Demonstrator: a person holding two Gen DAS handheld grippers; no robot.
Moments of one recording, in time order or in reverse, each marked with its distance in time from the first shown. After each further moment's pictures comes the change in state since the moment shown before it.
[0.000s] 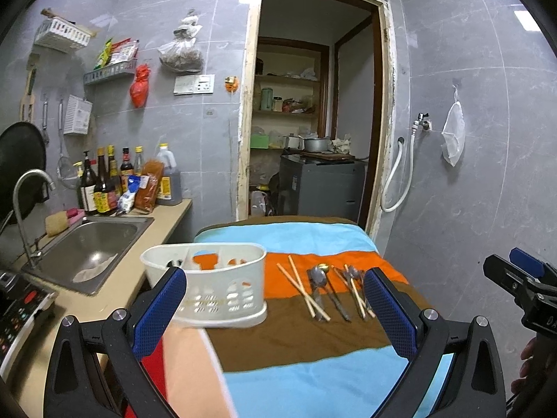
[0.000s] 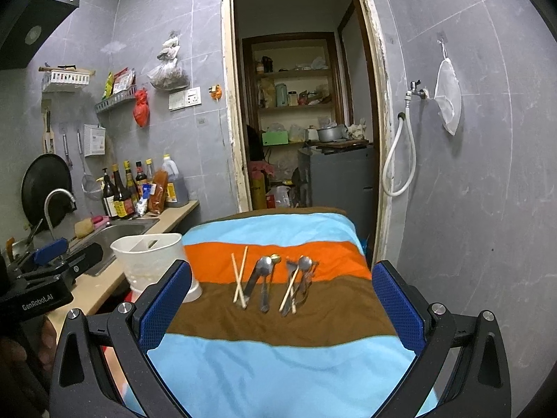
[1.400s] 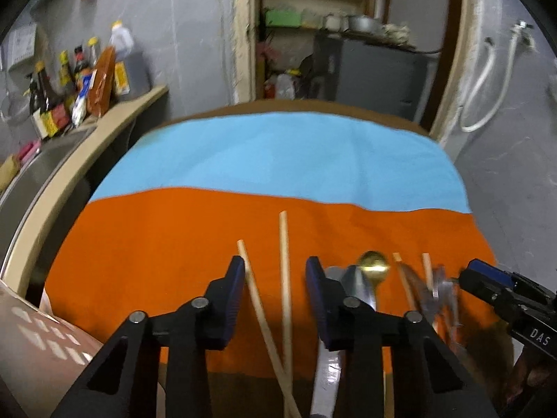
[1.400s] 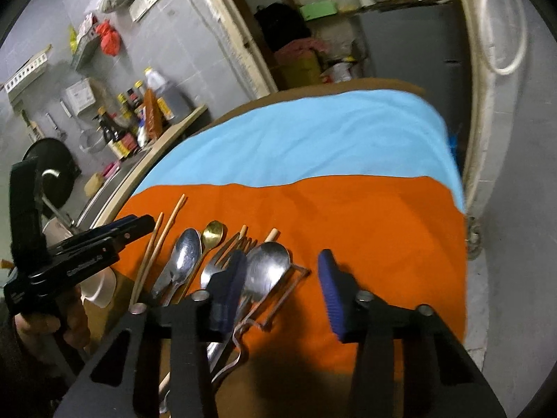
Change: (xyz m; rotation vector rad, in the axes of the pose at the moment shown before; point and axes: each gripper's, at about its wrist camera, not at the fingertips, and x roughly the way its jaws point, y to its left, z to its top) left arm 0.347 -0.055 -0.028 -0.083 0.530 0.188; right arm 0.408 -0.083 -0.065 0.091 0.551 0.435
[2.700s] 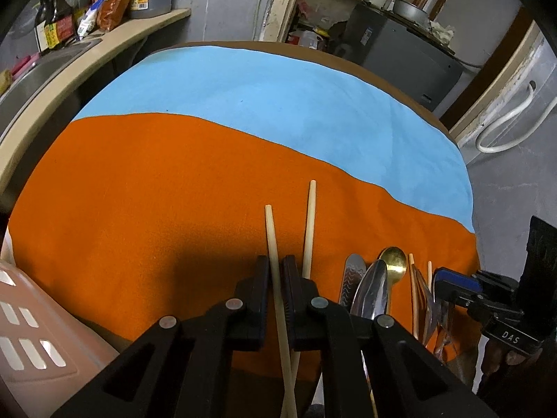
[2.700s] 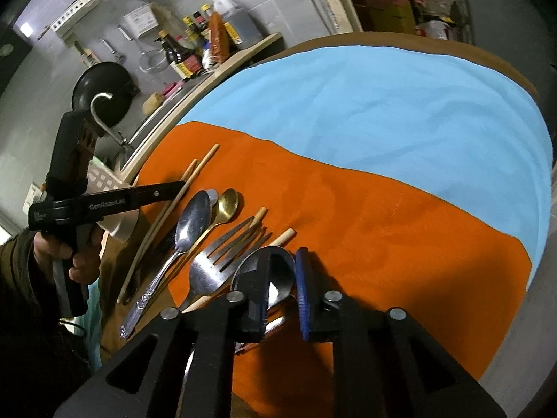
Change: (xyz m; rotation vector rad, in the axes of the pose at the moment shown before) left arm 0.039 0.030 0.006 -0.217 0.209 -0.102; right arm 0.059 -0.014 0.032 -0.245 0.307 0.267
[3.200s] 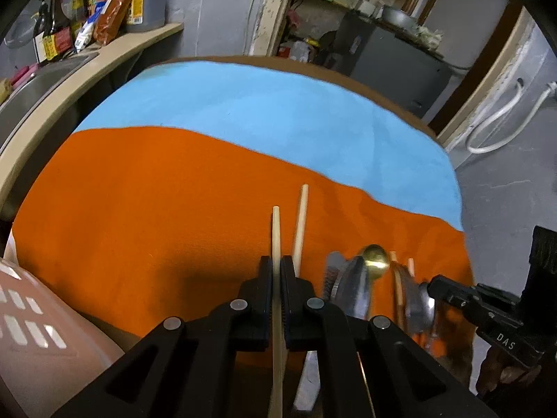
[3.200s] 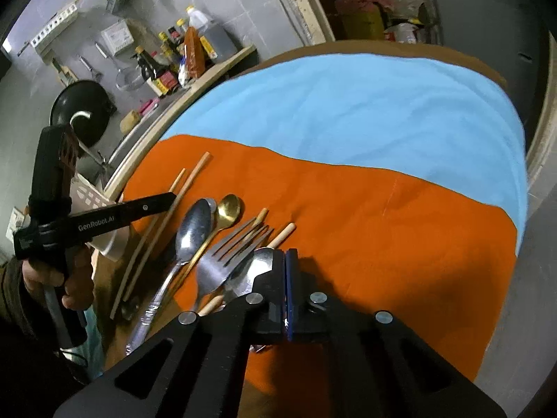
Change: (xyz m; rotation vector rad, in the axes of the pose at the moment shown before) left arm -0.020 -0.006 -0.005 0.021 -0.061 -0.038; right arm -0.020 0.020 -0.018 0.122 -0.094 -0.107
